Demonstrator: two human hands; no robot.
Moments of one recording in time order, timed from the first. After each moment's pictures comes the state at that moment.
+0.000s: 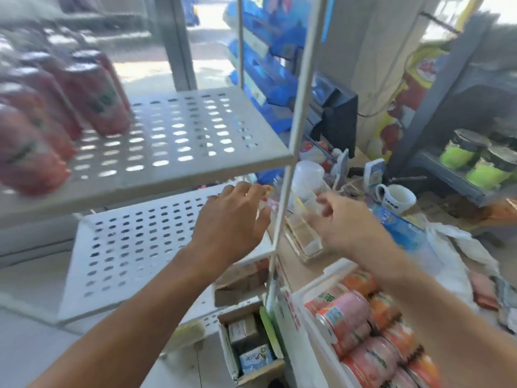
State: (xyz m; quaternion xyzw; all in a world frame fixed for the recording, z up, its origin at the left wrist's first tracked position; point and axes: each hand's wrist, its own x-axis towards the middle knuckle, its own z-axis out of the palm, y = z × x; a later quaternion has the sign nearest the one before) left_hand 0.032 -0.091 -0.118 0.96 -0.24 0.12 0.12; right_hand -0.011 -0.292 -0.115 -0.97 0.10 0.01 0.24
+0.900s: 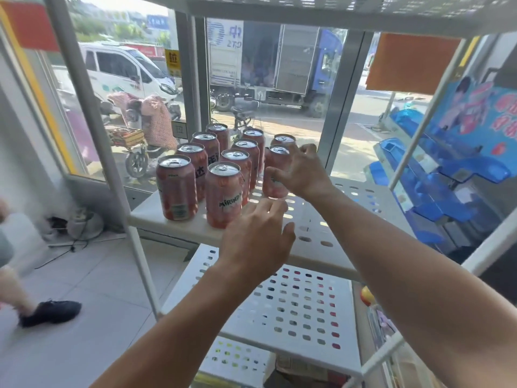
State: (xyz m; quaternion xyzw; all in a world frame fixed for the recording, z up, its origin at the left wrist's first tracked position) left_hand 0.053 0.046 -0.047 0.96 0.04 0.23 0.14; right_hand 0.228 -0.022 -0.013 -0.93 -0.25 -0.11 0.26
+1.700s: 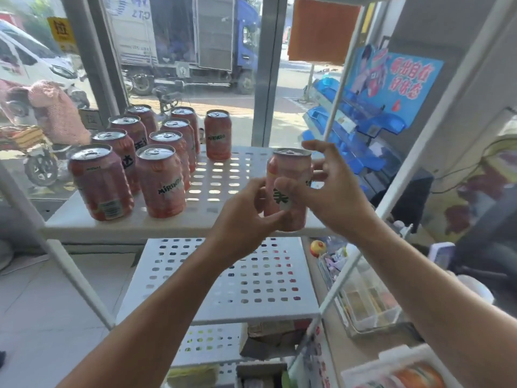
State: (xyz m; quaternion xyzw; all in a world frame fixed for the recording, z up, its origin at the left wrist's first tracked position) left_hand 0.060 0.017 -0.052 0.81 -0.12 0.08 0.57; right_hand 0.077 -0.146 -0.006 -0.83 -0.16 -0.13 0.52
